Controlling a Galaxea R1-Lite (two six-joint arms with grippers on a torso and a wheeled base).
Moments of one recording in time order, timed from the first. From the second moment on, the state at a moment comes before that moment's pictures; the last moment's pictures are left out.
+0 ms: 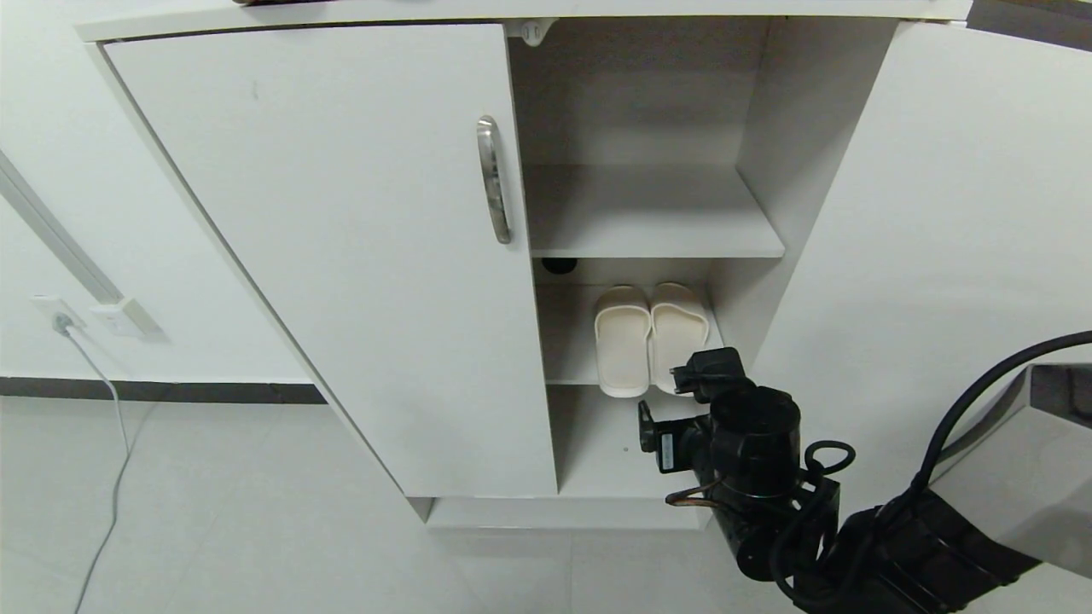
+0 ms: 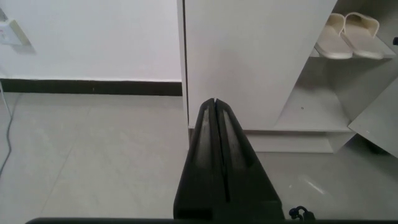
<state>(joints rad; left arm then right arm) 0.00 0.00 0.00 0.00 0.04 -0.01 0.81 2.06 -0.76 -1.14 -0.71 0.06</state>
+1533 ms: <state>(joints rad) 0.00 0.00 0.00 0.00 0.04 -0.01 0.81 2.07 -0.71 -1.23 -0.71 0.05</state>
